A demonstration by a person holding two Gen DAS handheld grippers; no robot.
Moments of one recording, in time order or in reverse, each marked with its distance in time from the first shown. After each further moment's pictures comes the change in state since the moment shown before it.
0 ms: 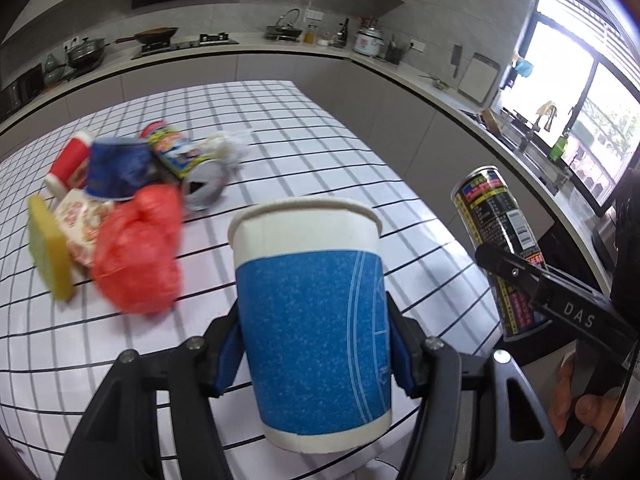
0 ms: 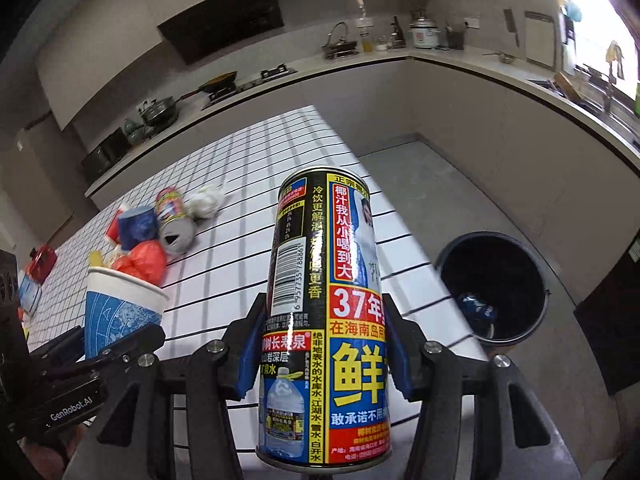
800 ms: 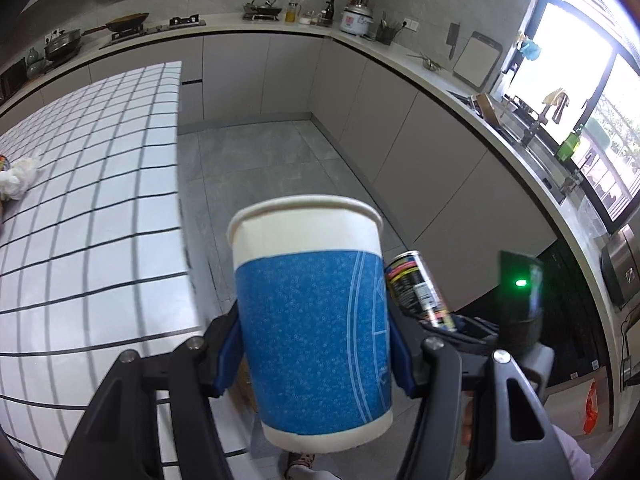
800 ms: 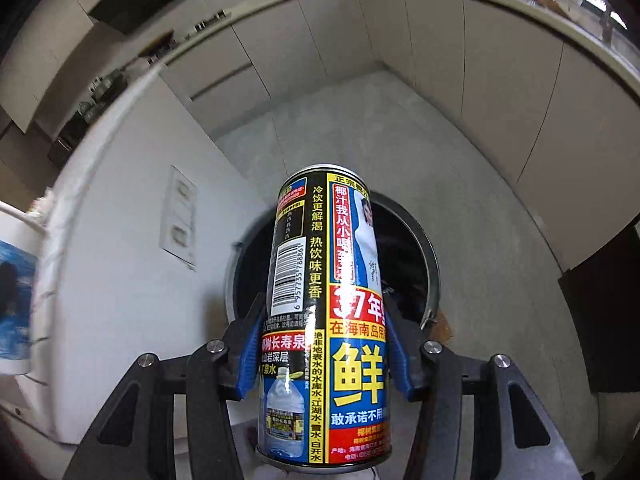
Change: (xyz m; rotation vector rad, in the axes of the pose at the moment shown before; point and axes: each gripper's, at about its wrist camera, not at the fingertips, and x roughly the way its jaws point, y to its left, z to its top) left arm 0.142 -0.221 0.052 -0.058 0.067 0.023; right arm 0.142 -0.323 0.031 0.054 0.291 0.007
